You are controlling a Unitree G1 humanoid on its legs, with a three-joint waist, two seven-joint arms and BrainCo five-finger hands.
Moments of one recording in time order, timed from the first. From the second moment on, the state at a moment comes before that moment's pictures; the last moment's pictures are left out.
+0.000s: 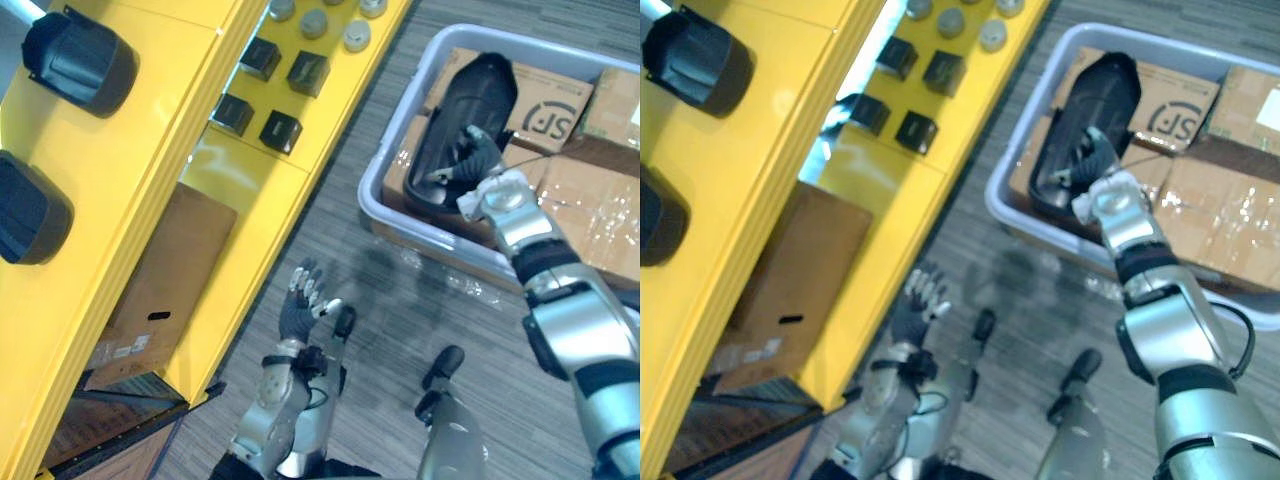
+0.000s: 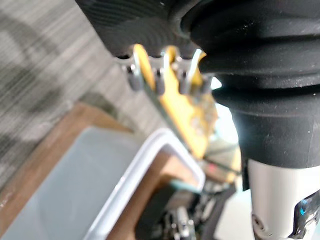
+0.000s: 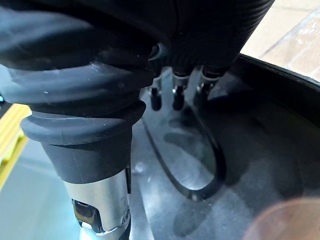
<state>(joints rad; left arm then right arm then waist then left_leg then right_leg) 0.00 0.07 -0.48 0.05 -0.51 -0.27 0.26 -1.14 -0.57 0.44 1.04 0.10 0.08 -0.02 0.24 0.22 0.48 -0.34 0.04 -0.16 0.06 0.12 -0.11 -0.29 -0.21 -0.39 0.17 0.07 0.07</state>
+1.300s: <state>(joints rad) 0.05 0.12 -0.48 0.04 -0.51 -0.27 0.28 -1.11 -0.64 0.32 0.78 -0.05 -0.16 -0.55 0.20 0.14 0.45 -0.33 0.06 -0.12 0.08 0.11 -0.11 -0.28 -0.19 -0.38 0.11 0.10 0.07</state>
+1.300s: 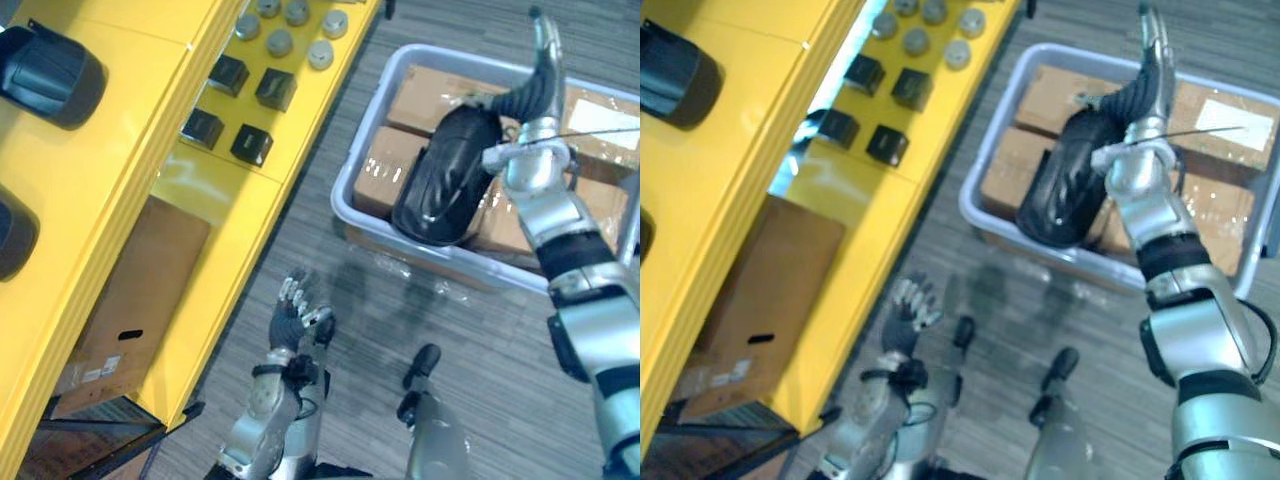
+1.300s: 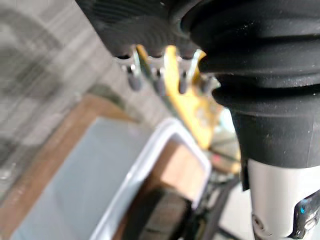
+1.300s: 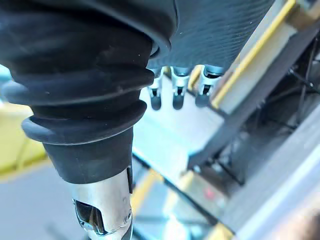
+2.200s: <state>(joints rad) -0.03 0.07 -0.48 0.04 -0.50 -0.28 0.35 -0.96 -0.58 0.15 0.85 0.22 0.11 -0.37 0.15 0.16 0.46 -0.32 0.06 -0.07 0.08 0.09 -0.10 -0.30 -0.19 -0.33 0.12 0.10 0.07</state>
